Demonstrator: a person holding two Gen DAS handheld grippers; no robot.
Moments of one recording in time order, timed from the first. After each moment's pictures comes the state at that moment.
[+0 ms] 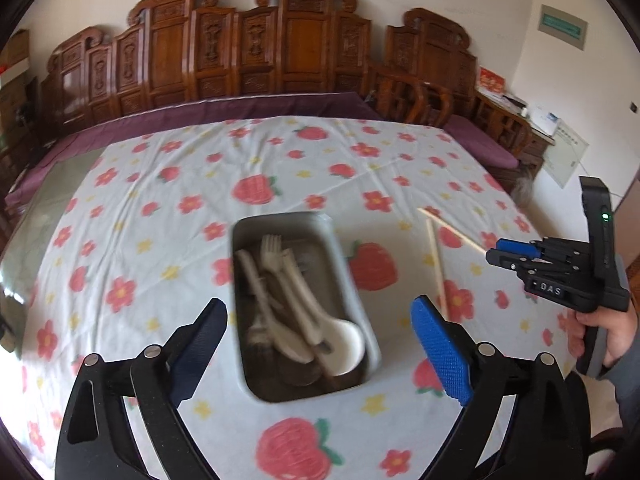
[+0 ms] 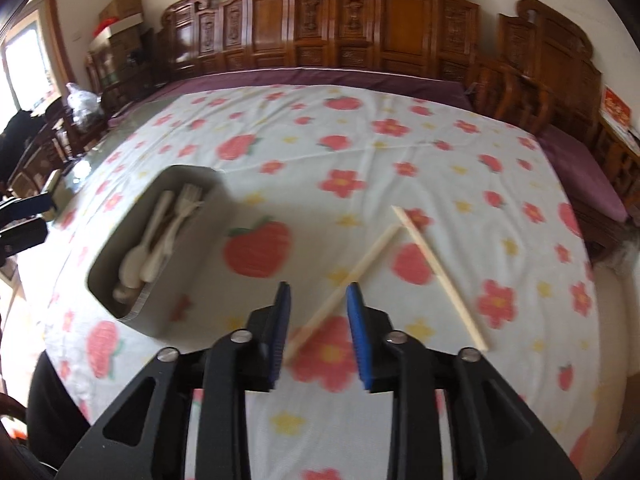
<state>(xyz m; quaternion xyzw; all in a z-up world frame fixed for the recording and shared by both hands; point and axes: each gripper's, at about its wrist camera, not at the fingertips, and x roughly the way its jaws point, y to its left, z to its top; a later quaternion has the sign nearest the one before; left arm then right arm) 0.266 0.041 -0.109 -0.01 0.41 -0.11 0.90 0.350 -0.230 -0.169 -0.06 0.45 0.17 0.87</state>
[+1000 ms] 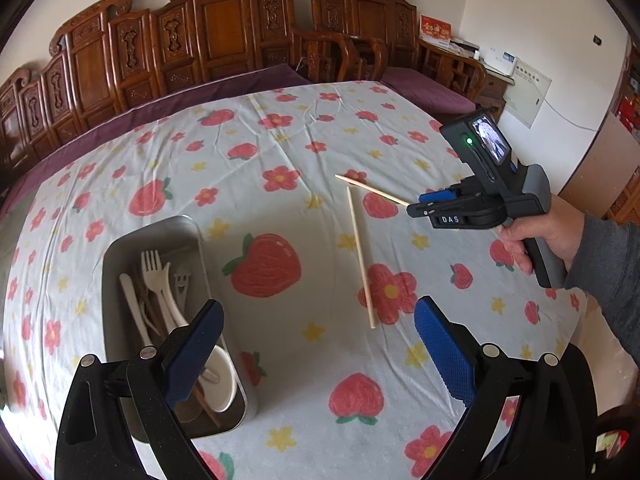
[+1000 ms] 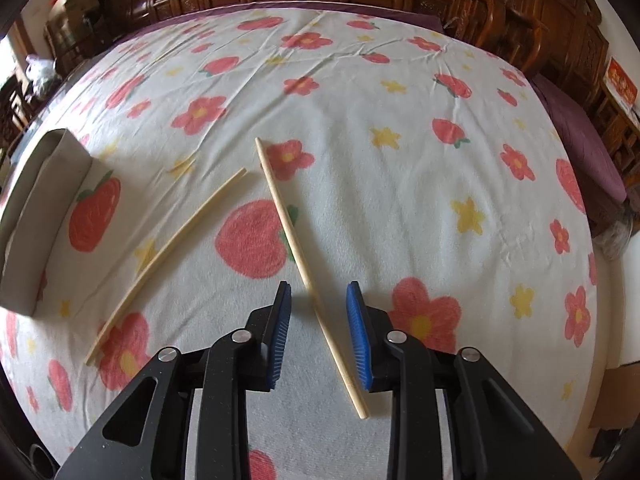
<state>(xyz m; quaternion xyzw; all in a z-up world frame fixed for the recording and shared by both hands) 0.291 -0.077 -0.143 0.06 0.44 -0.18 0.87 0.447 -0.297 -0.256 -0.09 0.54 0.14 0.82</state>
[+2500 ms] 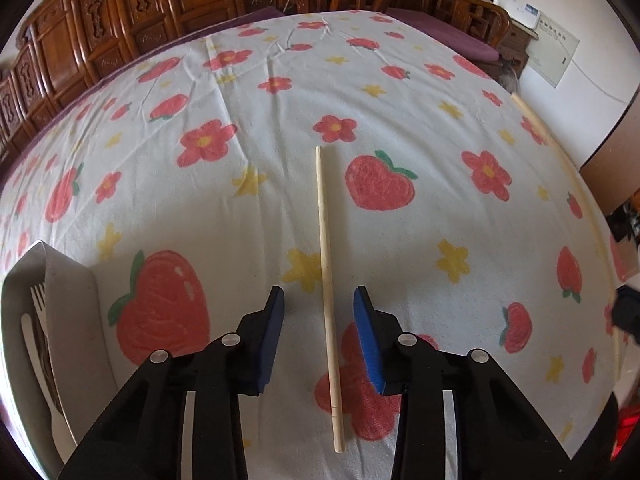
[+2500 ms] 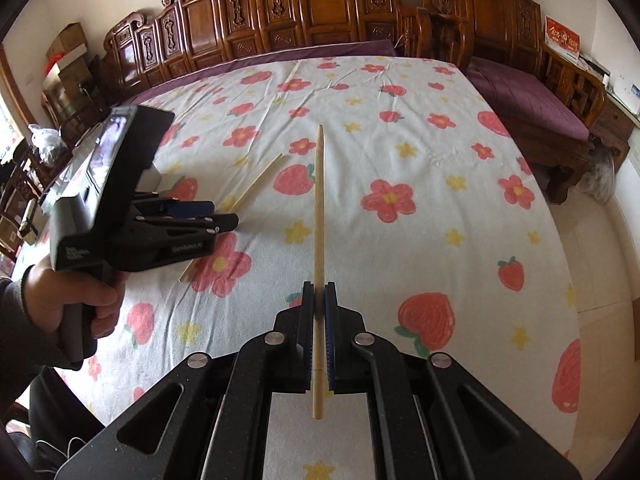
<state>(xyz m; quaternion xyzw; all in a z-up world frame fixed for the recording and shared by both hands) 0.378 -0.167 -0.243 0.10 0.52 -0.16 0.83 0.298 -0.332 -0.187 0.01 0.48 0.11 0.87</state>
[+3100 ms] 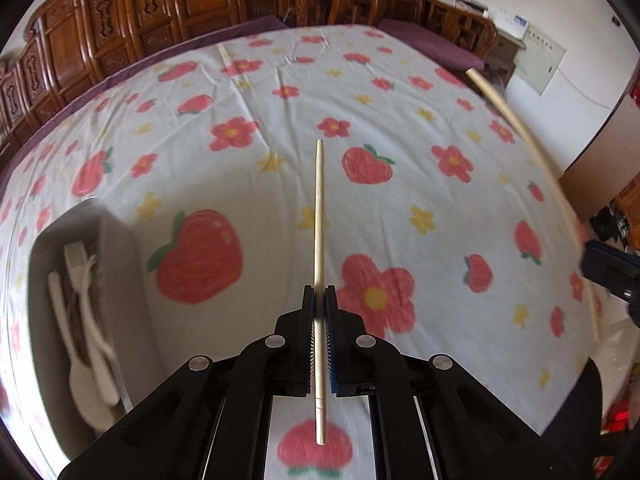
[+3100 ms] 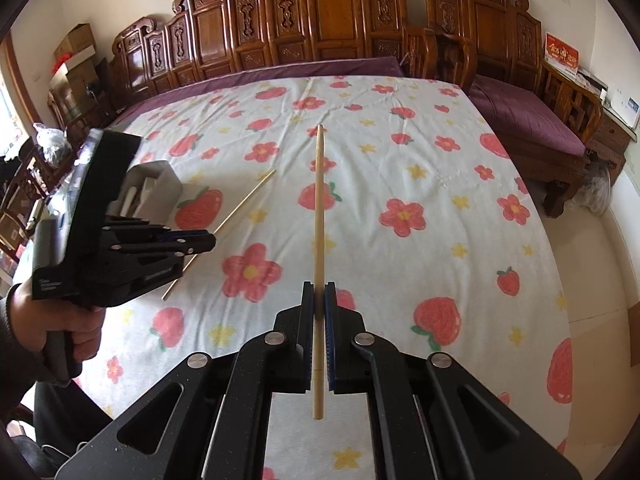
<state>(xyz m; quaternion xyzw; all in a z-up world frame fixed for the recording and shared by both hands) 0.327 -0.130 -0.201 0.08 0.51 -0.18 0.84 0.279 -0.305 -0.160 0.01 0.46 0.12 0.88</state>
